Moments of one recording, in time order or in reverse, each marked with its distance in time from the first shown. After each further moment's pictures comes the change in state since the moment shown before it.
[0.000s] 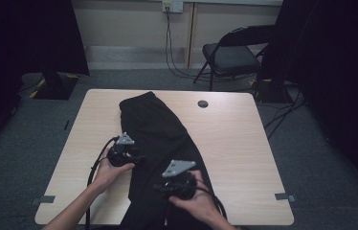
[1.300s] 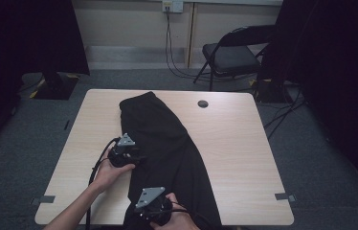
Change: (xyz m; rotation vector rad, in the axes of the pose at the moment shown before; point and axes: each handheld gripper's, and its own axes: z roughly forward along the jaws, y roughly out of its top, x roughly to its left) left arm 0.004 -0.002 0.003 -0.036 -0.006 0.007; right arm 0.062 -0.015 0.050 0.085 0.144 -0.133
